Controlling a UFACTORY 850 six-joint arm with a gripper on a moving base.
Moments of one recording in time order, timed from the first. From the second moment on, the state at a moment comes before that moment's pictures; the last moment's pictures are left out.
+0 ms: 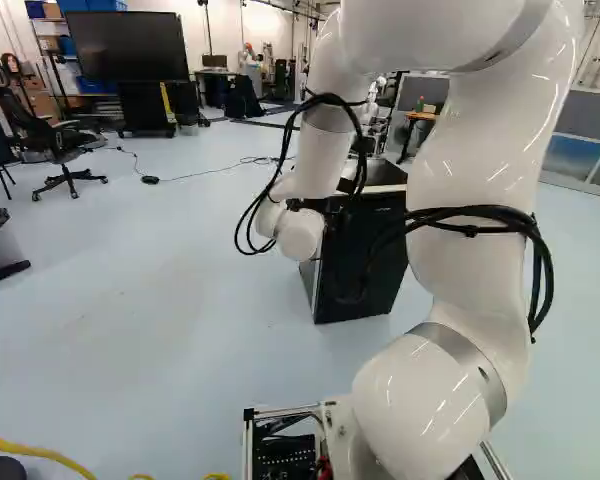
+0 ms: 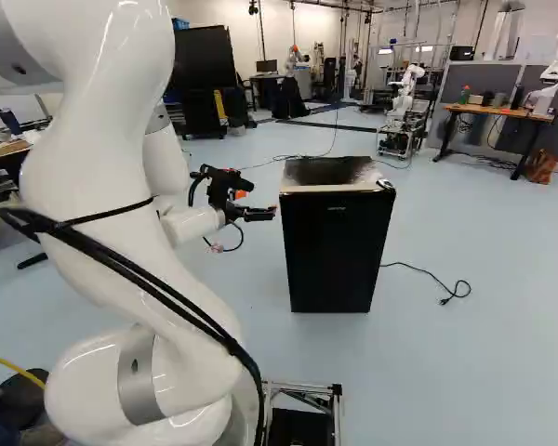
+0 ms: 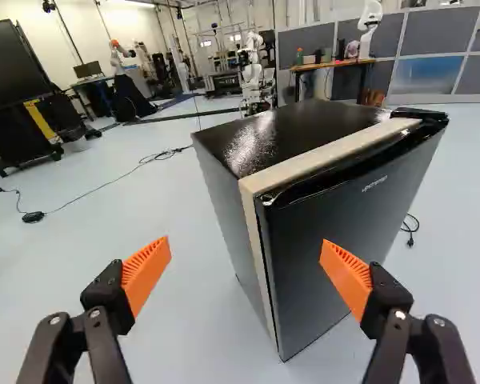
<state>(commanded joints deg) 21.1 -17.6 -29.7 47.2 66.5 0.0</state>
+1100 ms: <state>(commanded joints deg) 17.3 -29.4 -39.7 56.4 67.7 0.0</state>
